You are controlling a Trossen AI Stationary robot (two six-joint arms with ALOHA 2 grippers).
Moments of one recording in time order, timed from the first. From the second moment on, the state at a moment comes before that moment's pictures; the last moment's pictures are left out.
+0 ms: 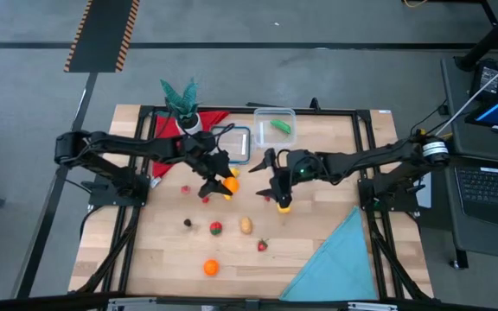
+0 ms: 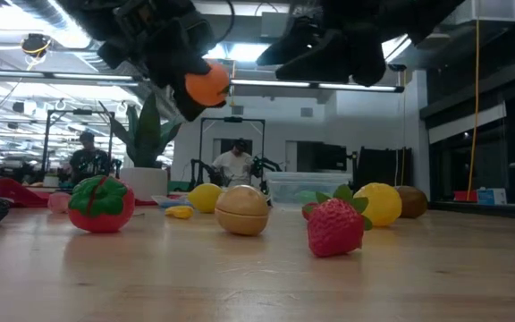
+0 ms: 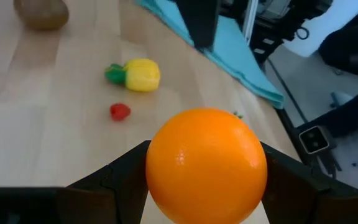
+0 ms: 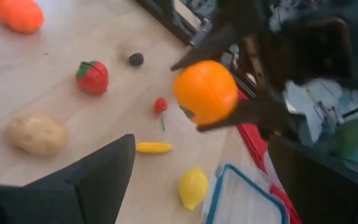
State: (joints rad) left arm 0.23 1.36 0.75 0.01 0.59 -0.10; right arm 0.03 1.50 0.90 0.19 -0.05 -0.71
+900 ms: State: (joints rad) left arm 0.23 1.37 0.77 -0.02 0.62 -0.10; right arm 0.08 1.78 1.16 0.18 -0.02 -0.88
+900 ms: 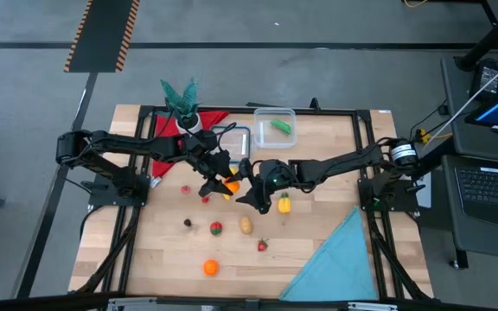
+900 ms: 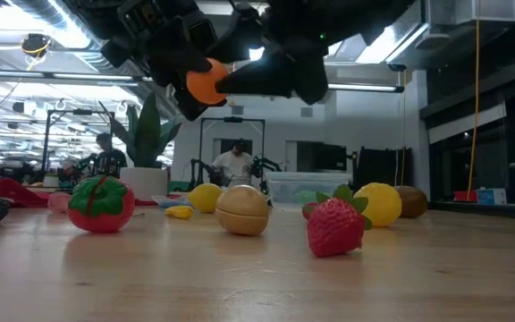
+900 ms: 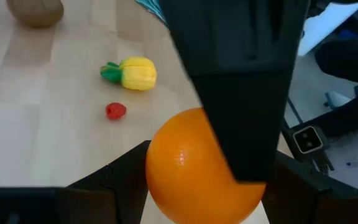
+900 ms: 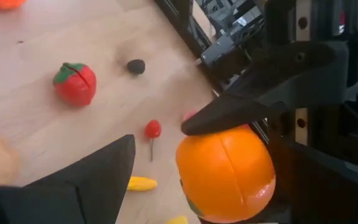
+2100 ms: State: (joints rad) left arm 0.23 1.37 0.77 -0.01 0.65 -0.11; right arm 0.08 1.79 1.18 0.18 -0.02 -0.92
